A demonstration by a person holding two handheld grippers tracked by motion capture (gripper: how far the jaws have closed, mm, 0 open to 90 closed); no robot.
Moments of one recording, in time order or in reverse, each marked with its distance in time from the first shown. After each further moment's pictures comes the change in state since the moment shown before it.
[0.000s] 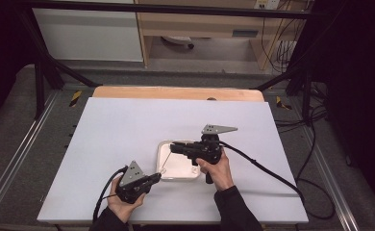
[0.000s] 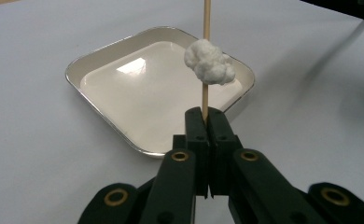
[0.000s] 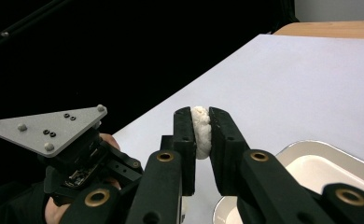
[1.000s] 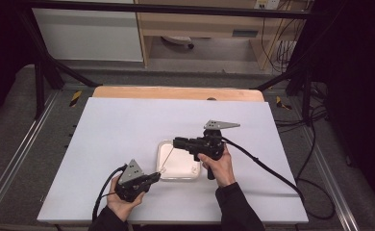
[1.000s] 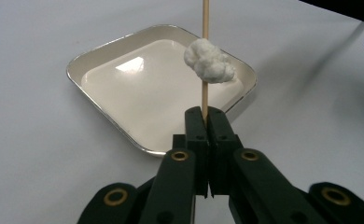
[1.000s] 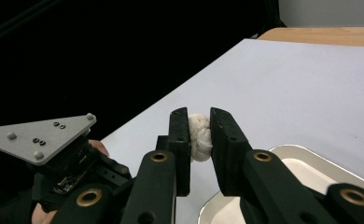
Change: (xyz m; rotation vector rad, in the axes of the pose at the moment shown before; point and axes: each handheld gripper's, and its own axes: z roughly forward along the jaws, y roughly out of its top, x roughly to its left) left arm 0.005 0.001 0.000 -0.001 -0.005 -0.017; right arm -0.006 0.010 -0.004 -0.012 -0.048 0.003
